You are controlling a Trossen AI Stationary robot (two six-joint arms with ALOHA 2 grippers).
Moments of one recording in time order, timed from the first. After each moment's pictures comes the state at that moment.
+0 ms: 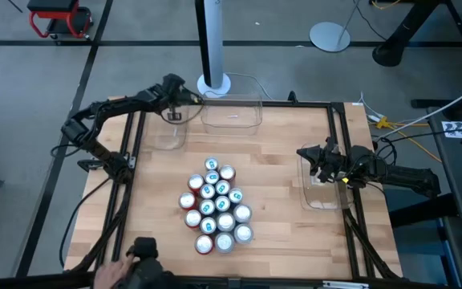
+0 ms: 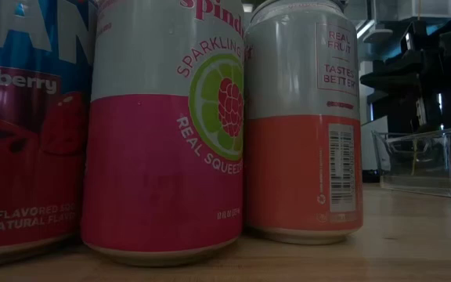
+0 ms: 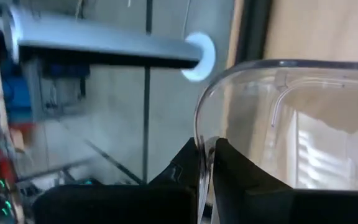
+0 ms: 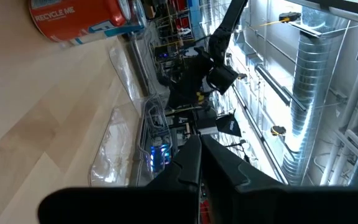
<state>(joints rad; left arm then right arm) 0.89 1.53 0.92 -0.24 -0.40 0.98 -0.14 0.01 0.01 0.03 0.09 -1.37</state>
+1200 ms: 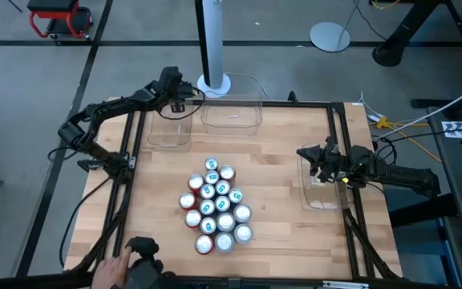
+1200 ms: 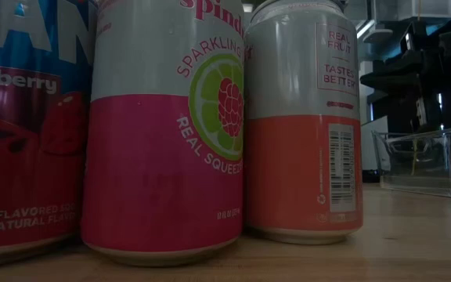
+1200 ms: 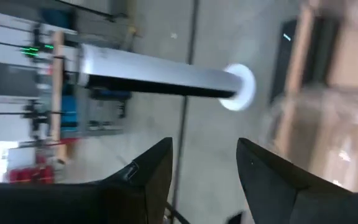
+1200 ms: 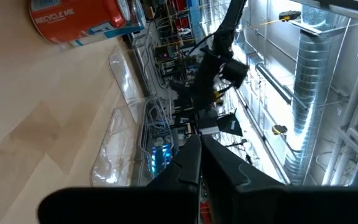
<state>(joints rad) 0.84 1.47 0.96 -0.11 -0.42 1.03 -0.14 0.01 0.01 0.03 0.09 -1.34</state>
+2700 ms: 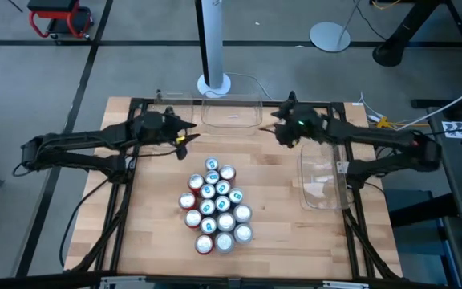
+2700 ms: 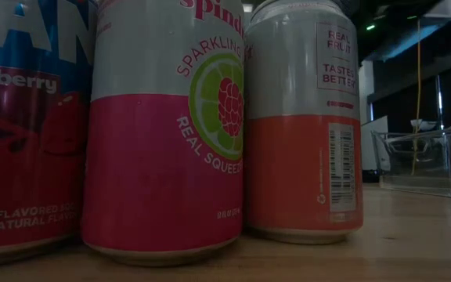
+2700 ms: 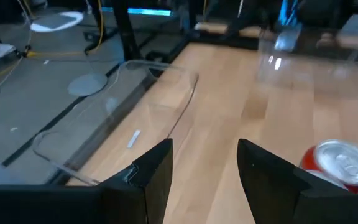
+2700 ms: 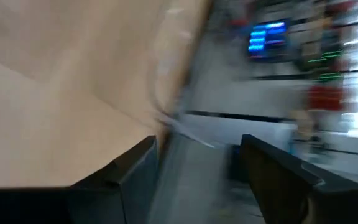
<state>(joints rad) 0.27 0.88 0.63 -0.12 -0.16 0.01 -0.39 1.26 0.84 -0.23 0.22 -1.16</state>
